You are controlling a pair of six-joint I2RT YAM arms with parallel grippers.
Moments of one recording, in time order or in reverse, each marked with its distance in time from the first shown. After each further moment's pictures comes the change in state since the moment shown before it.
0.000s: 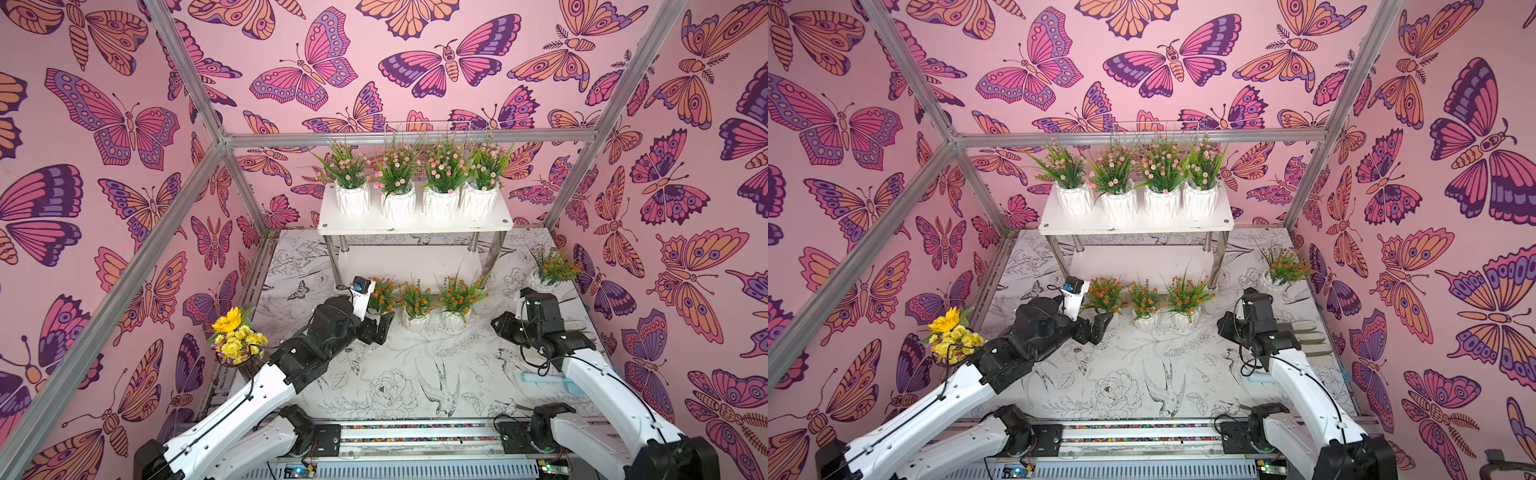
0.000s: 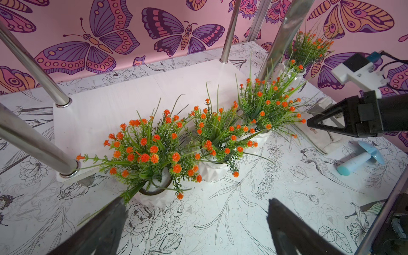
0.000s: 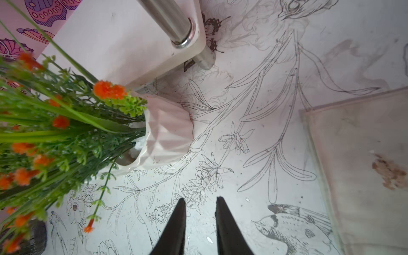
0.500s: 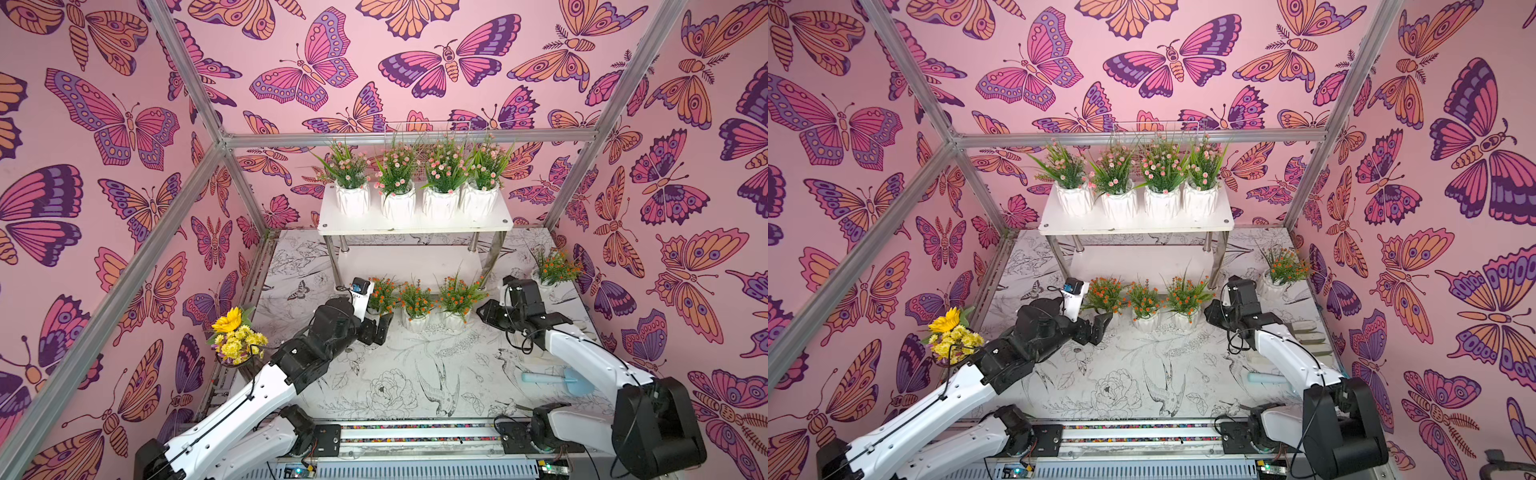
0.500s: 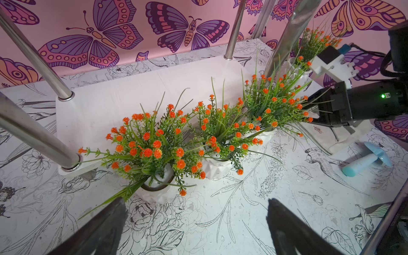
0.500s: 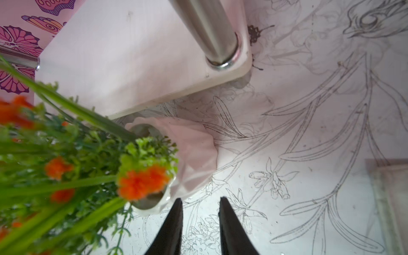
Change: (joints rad) left arm 0.000 -0.004 -0.013 -0.001 -0.016 -0.016; right arm 0.055 0.241 0.108 0.154 -0.015 -0.005
